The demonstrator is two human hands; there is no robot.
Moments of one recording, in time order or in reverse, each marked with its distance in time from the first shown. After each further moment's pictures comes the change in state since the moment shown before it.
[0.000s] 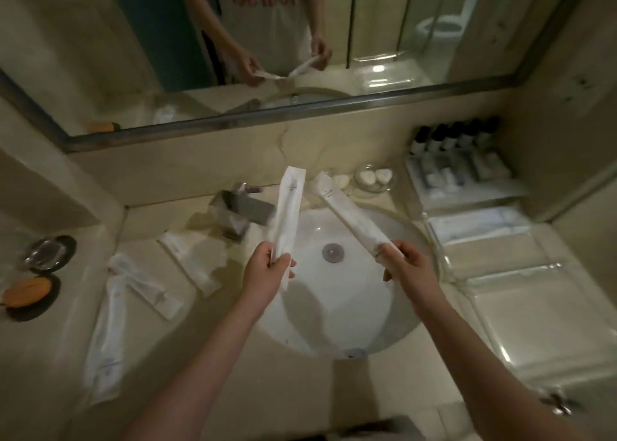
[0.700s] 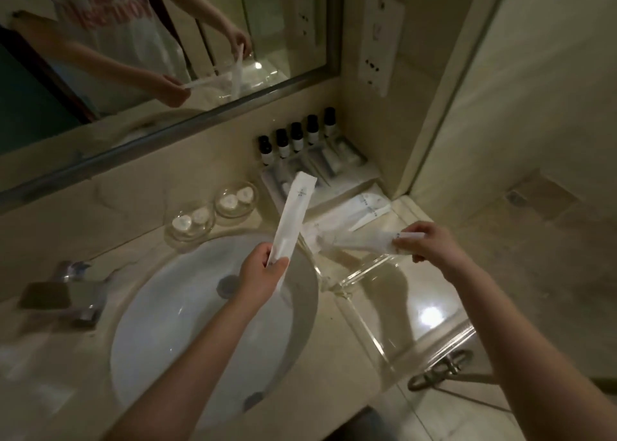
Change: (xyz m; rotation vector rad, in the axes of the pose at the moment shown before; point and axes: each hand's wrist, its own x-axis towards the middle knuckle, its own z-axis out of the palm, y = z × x) left_hand 0.026 0.073 0.236 0.298 -0.299 0.110; right_hand 0.068 0.059 -0.278 -0.105 0.203 0.253
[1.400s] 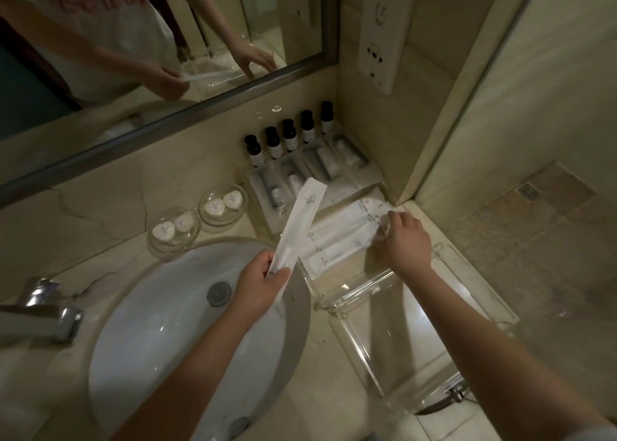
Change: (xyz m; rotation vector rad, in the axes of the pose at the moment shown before) left_hand 0.031 0.007 0.023 0.028 -0.060 0.000; right_hand 0.085 0.033 0.052 -0.829 0.232 -0.231
